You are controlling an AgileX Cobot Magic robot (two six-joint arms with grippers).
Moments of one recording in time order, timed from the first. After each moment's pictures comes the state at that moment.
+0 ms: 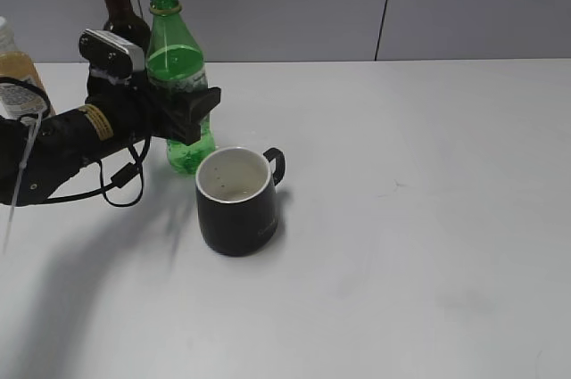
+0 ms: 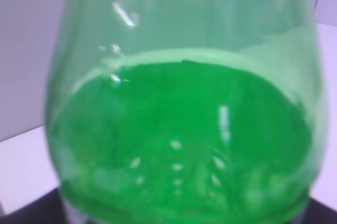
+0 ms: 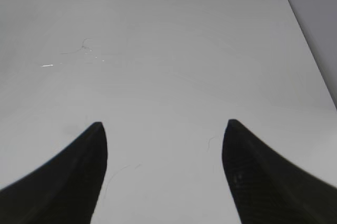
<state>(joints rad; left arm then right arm) -0.25 2.12 -0.89 0.39 -1.04 -0.12 -0.04 0.00 -0.41 0.09 0.94 -0.15</state>
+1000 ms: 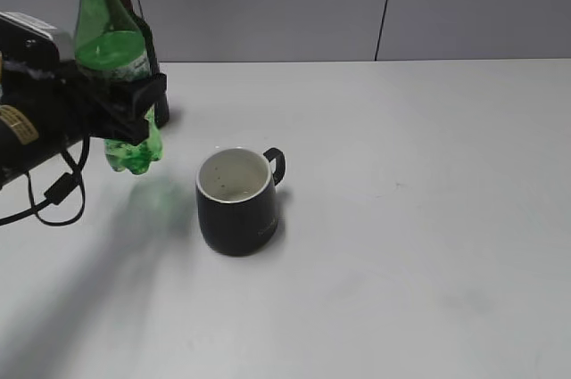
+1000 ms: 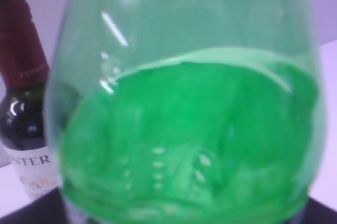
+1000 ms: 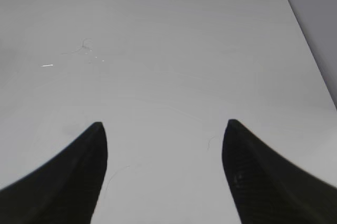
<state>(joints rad) -0.25 1.79 -0.58 0.18 -1.03 0.03 -0.04 0.00 -0.41 0.09 0.94 -0.15</state>
